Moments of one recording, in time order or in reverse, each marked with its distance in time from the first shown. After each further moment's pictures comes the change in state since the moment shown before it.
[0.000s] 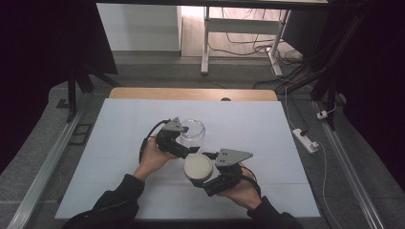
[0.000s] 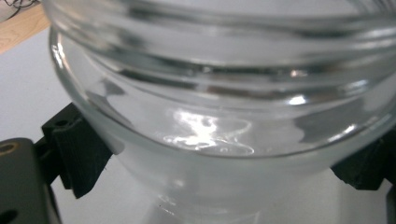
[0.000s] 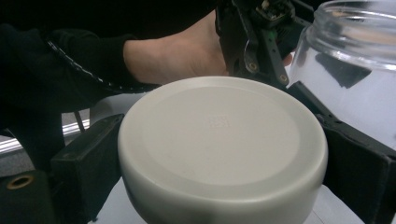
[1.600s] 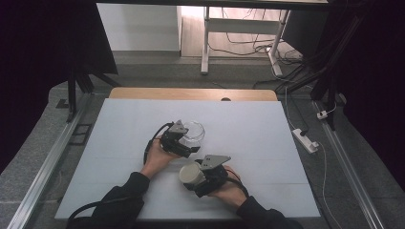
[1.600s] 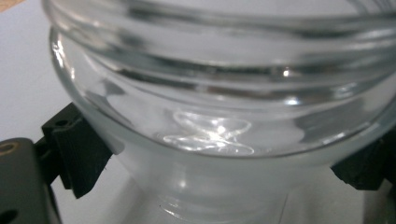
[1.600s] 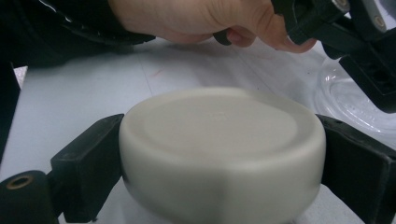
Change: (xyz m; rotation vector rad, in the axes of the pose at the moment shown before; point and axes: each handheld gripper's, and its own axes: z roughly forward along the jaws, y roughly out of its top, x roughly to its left) left arm 0.023 -0.028 0.039 0.054 0.061 -0.013; right arm -0.015 -0.052 0.060 0.163 -0.003 -0.003
